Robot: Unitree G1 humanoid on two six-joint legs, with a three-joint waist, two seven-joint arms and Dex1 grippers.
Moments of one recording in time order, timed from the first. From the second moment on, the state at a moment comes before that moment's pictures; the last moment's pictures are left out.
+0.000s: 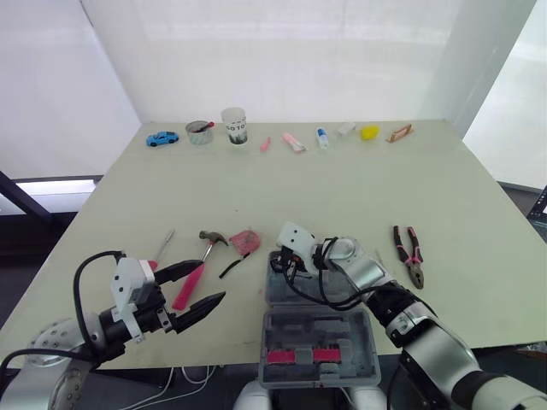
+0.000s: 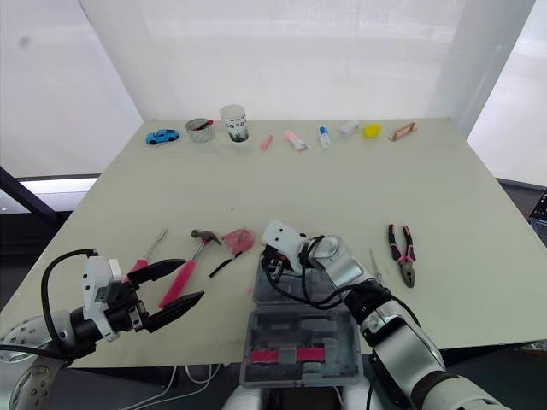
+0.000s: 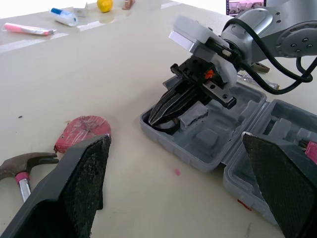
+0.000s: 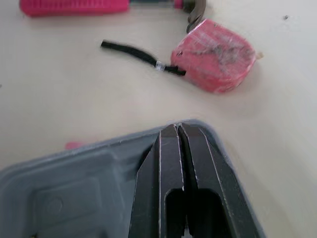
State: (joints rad) left arm 0.28 0.69 0.39 -0.33 -0.59 0.24 -1.03; right arm -0.75 -0.01 0.39 0.59 -0.06 0.19 0.80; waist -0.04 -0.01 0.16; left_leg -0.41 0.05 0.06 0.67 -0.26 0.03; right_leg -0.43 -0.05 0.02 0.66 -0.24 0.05
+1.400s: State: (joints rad) left arm 0.25 0.69 0.39 -0.30 -0.59 0.24 -1.05; right arm -0.71 -0.03 0.37 0.65 -0.03 0.14 0.82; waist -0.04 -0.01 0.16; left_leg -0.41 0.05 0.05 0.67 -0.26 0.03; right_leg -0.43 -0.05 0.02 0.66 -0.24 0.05
